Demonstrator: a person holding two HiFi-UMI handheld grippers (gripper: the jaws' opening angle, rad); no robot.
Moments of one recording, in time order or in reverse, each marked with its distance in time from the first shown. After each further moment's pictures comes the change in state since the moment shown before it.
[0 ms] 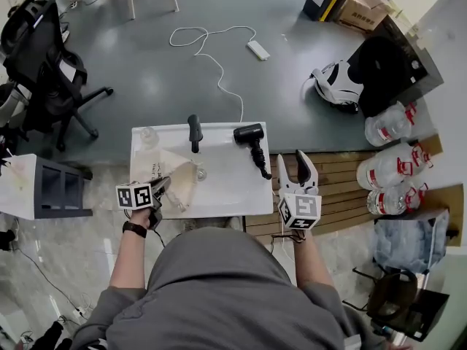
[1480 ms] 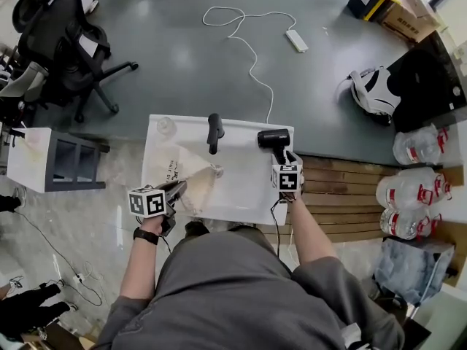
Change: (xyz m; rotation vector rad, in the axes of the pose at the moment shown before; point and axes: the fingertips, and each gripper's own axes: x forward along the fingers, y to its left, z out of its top) left arm 0.009 -0.005 -0.013 -0.084 -0.001 0.064; right arm 0.159 0.019 -0.246 -0.025 0.675 0.157
